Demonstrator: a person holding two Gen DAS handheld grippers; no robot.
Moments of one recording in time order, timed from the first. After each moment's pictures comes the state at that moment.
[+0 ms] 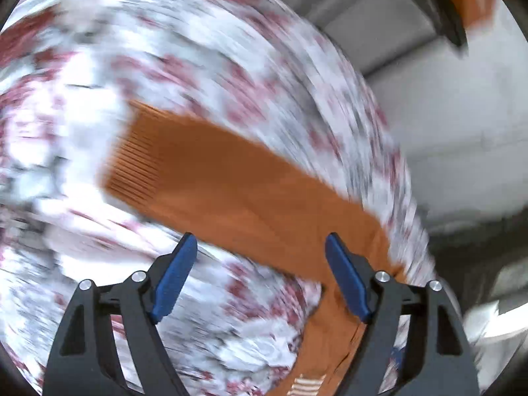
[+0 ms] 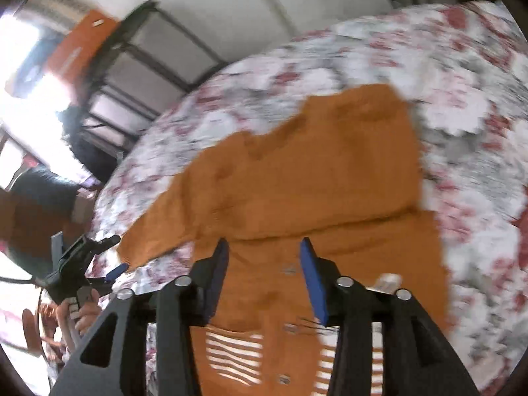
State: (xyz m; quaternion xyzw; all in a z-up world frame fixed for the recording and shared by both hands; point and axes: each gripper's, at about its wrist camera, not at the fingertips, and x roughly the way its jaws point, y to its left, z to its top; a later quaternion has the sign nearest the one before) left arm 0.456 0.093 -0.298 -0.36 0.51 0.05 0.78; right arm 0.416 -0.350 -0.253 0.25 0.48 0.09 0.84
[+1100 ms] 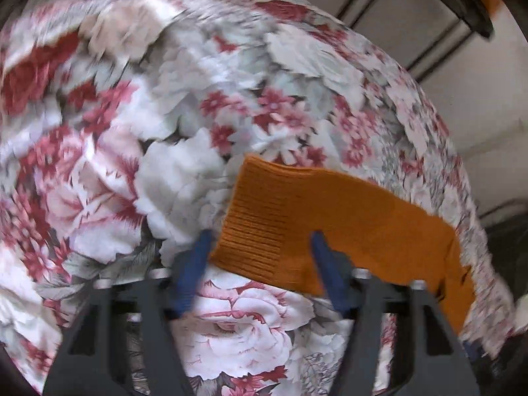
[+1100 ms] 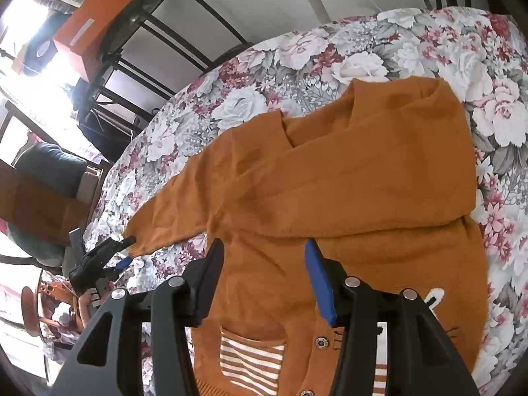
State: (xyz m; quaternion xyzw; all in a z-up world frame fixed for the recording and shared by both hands) left arm 0.469 0.134 -0.332 -0.22 0.53 0.09 0.81; right arm 0.432 -0.327 -0.254 0.24 0.49 0.12 0.83
